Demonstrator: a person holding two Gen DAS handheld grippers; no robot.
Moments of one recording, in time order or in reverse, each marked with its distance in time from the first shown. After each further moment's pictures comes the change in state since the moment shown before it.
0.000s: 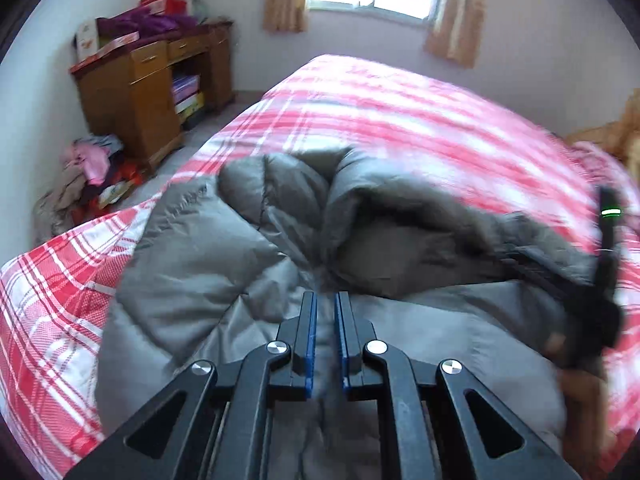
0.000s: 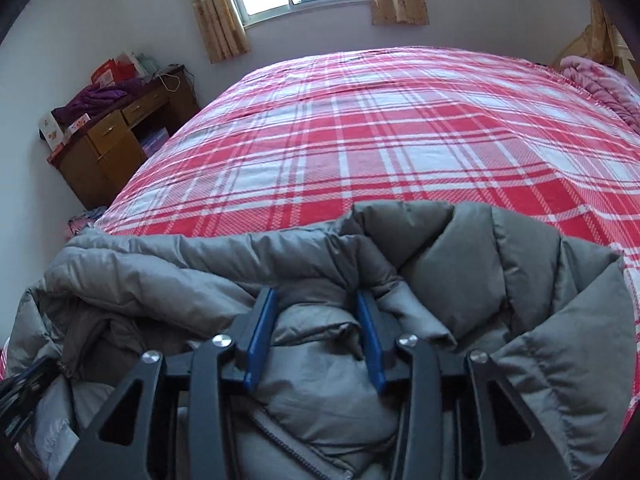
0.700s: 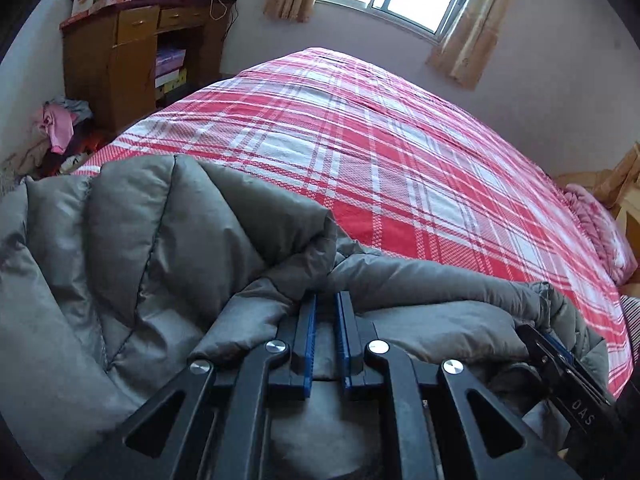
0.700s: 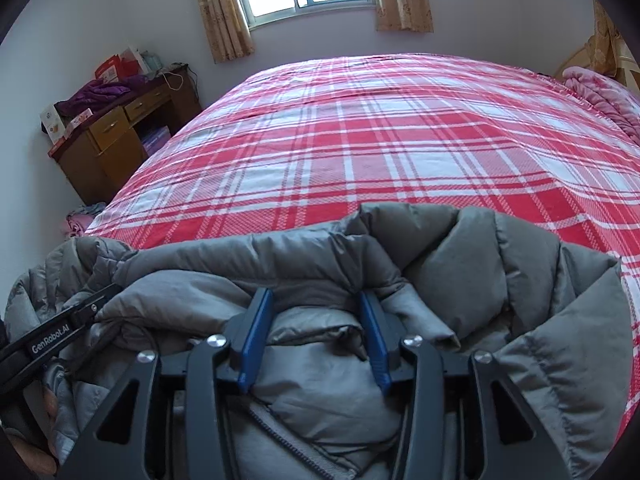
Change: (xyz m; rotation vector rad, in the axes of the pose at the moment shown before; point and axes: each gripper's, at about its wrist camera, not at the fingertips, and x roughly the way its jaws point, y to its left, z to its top) left arm 0.121 -0.004 0.035 -0.147 0.014 -0.110; right arm 0.001 0.004 0.003 -0.025 -0.011 -0.007
